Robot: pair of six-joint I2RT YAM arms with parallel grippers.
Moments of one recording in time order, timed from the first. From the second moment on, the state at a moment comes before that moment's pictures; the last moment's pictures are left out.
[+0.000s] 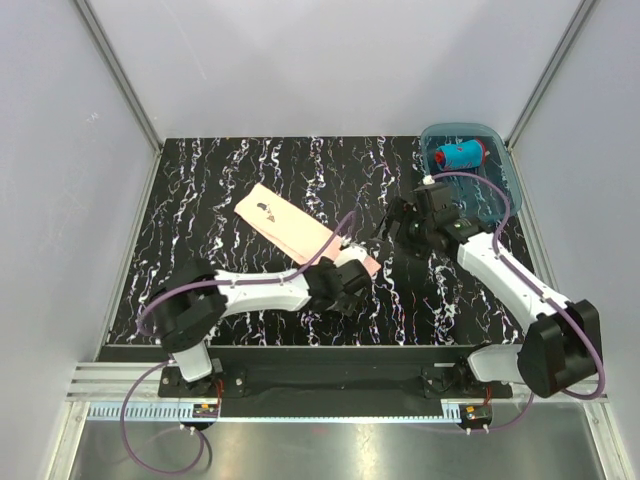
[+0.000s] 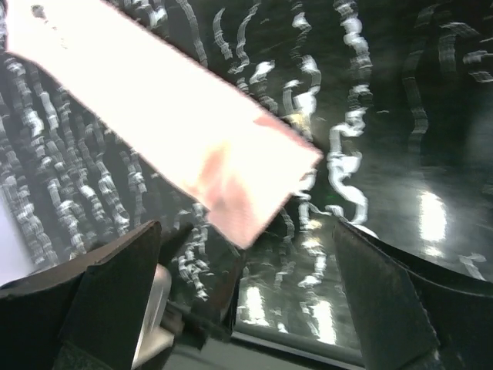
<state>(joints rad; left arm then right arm) -1.12 1.77 1.08 -0.38 -0.42 -0.55 0.39 1.30 1.03 -0.58 -0.08 0.73</state>
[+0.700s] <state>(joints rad) -0.90 1.36 0.86 -0.42 -0.29 -0.51 0.39 1.36 0.54 -0.02 -0.31 1.05</state>
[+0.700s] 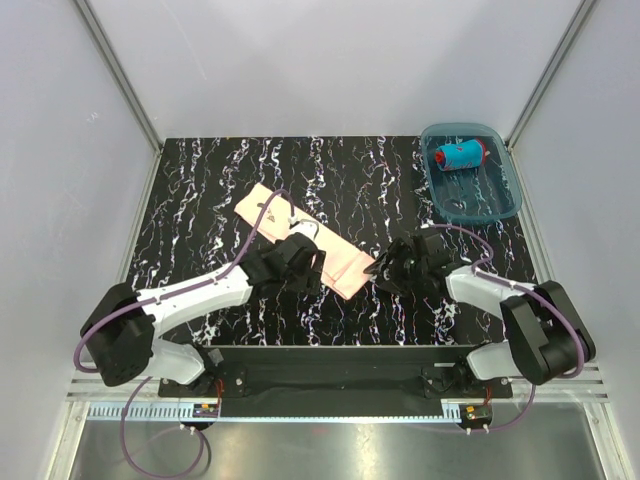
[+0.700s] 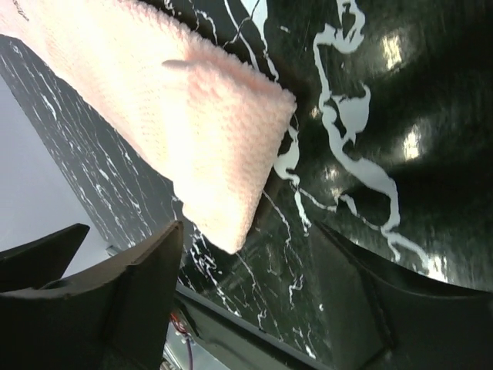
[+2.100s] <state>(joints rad) -1.14 1.33 0.59 0.31 -0.09 -0.41 0.45 1.36 0.94 -0.66 -0.07 0.80</state>
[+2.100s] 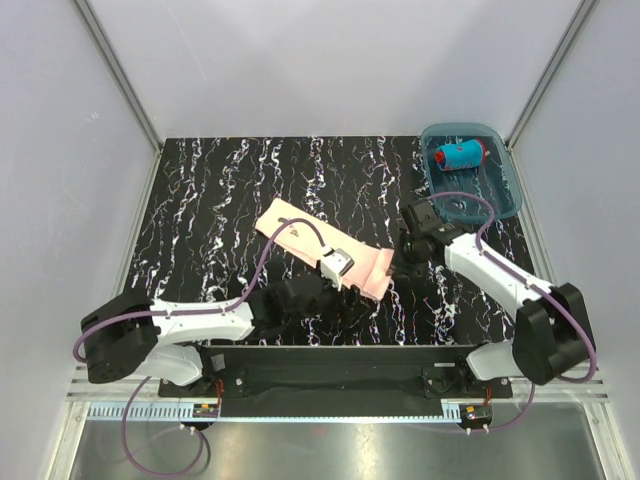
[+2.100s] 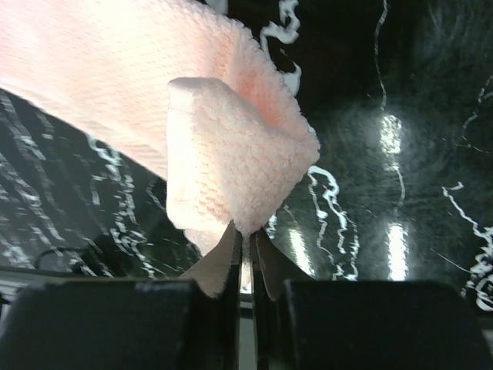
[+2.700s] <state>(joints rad) -1.41 1.69 0.82 0.37 -0.45 -0.15 0.45 1.51 1.05 -0.87 -0.15 0.70</state>
